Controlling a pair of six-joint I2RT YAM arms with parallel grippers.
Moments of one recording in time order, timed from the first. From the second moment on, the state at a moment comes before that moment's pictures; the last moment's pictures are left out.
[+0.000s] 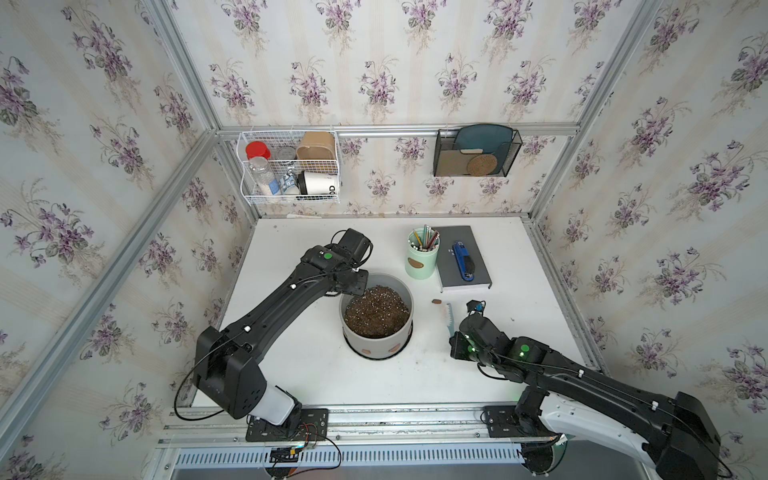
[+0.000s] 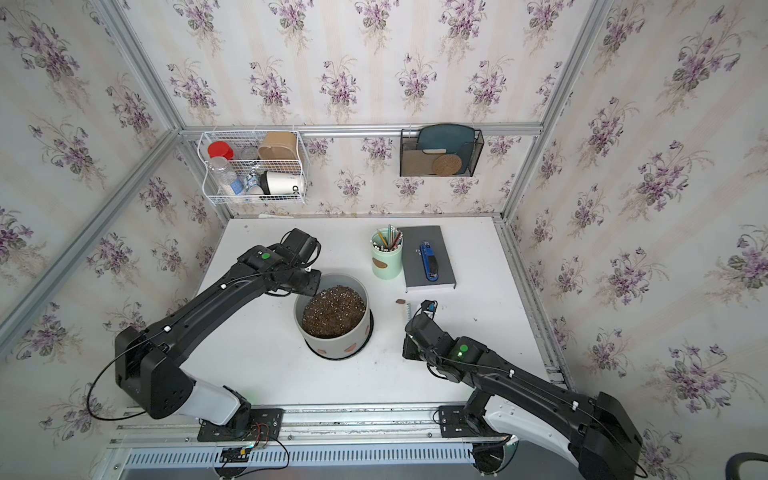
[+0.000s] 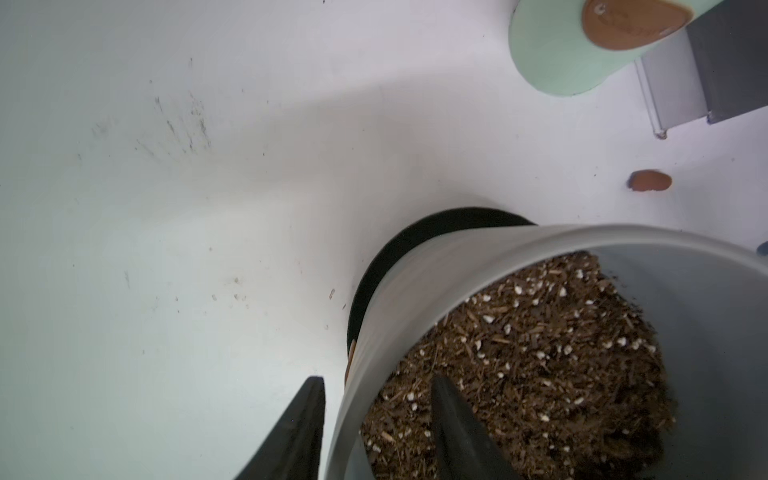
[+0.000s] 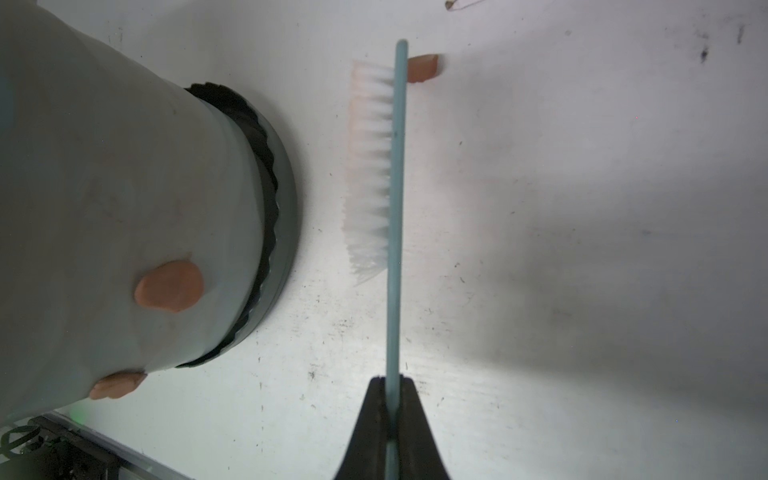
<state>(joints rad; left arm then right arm) -0.56 1.54 1.40 -1.02 -0.11 -0.29 0.90 0.90 0.51 -0.53 0.16 0.91</state>
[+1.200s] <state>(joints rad) -0.51 1.43 1.27 -1.03 -0.01 -0.40 0.94 0.94 0.44 -0.42 0.07 0.99</state>
